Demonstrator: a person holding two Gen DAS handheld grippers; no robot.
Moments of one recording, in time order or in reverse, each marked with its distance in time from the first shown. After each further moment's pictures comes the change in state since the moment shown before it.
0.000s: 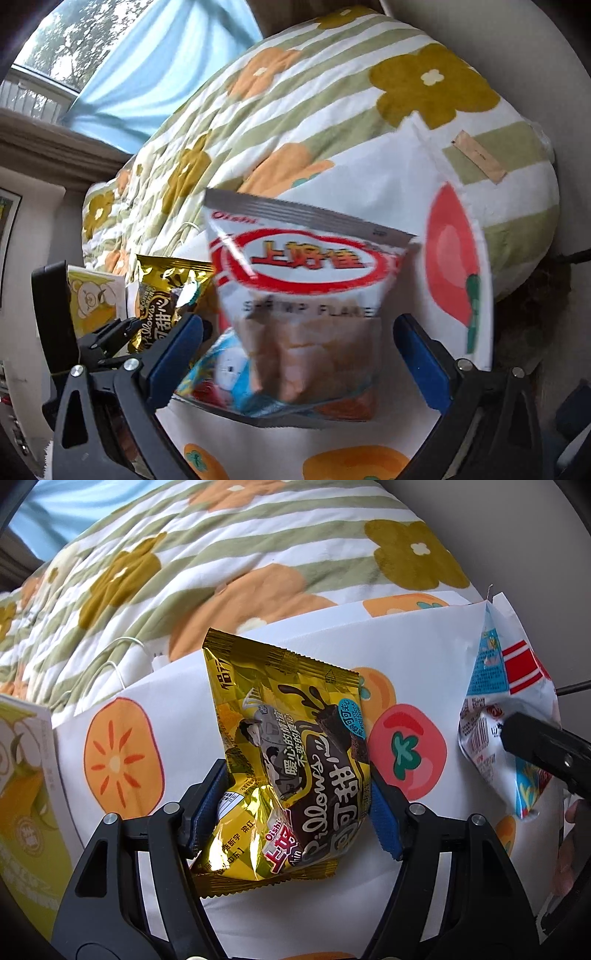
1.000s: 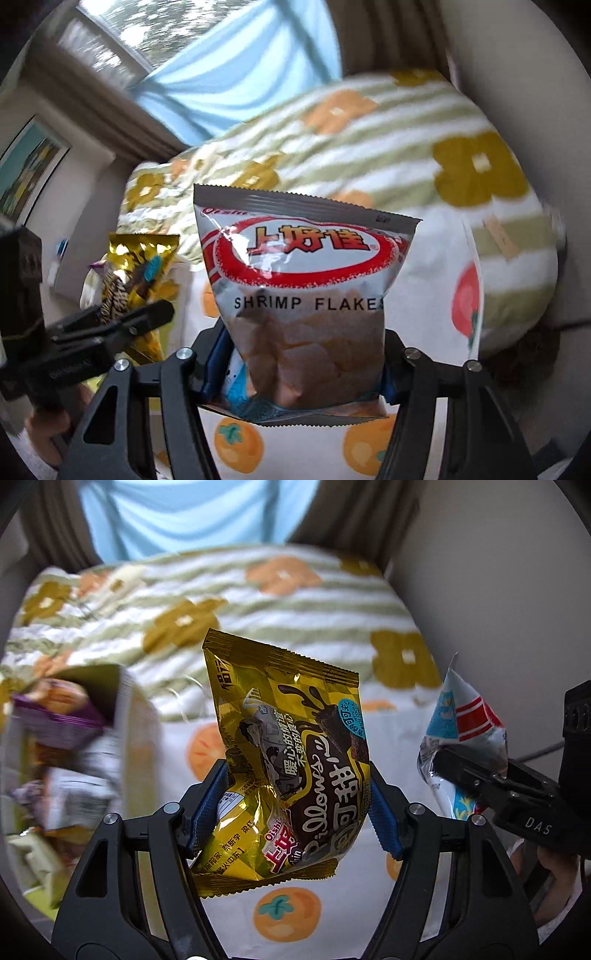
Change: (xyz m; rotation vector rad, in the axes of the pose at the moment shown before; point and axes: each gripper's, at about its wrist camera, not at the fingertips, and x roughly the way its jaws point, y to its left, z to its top) left arm -0.205 0.046 -0.048 -0.219 -0.314 -0.028; right arm -0.103 0.098 -0.019 -0.296 -0.137 0.091
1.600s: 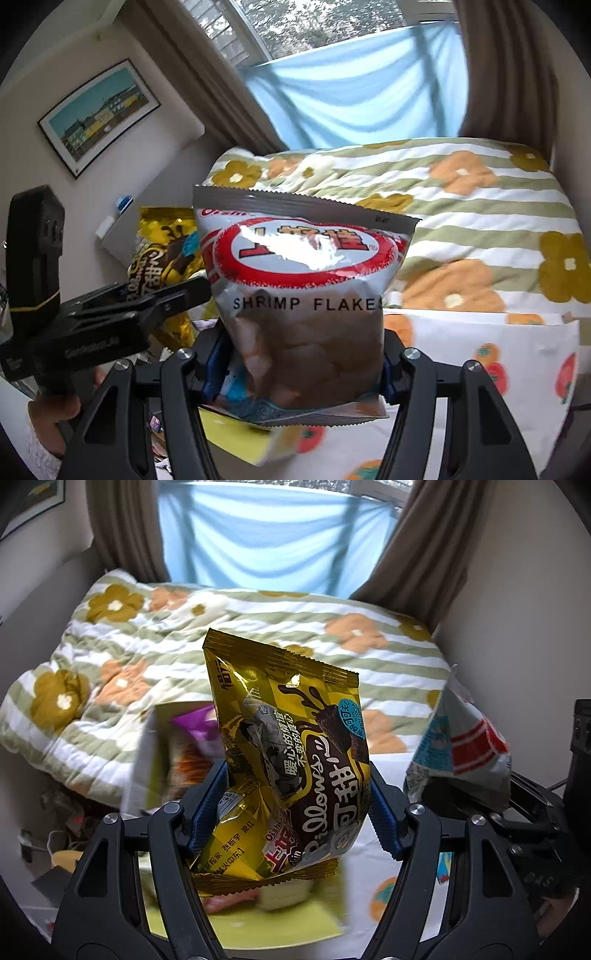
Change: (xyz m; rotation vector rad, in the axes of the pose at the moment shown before) left arm -0.120 0.207 -0.002 -0.108 -0.137 0.078; right arm 0.038 0.249 0.000 -0.252 -0.047 0.147
